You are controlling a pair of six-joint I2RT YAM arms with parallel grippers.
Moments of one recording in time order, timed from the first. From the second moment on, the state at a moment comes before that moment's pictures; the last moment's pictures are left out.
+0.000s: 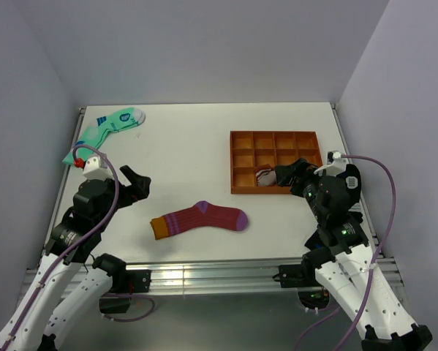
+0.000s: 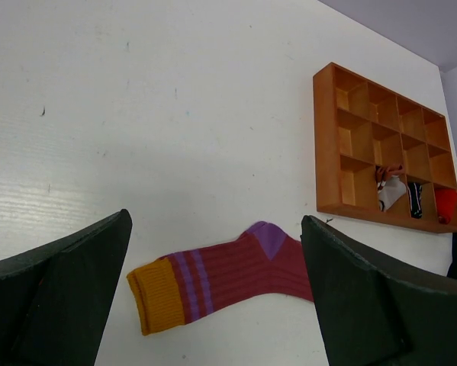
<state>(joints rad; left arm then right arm) -0.42 0.54 0.76 -0.59 -0.23 -0.62 0.31 0.53 0.59 -0.30 0.14 0.63</state>
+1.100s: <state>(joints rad) -0.42 0.56 0.76 -0.59 -0.22 -0.61 0.60 0.84 0.29 -0.07 0.13 0.88</state>
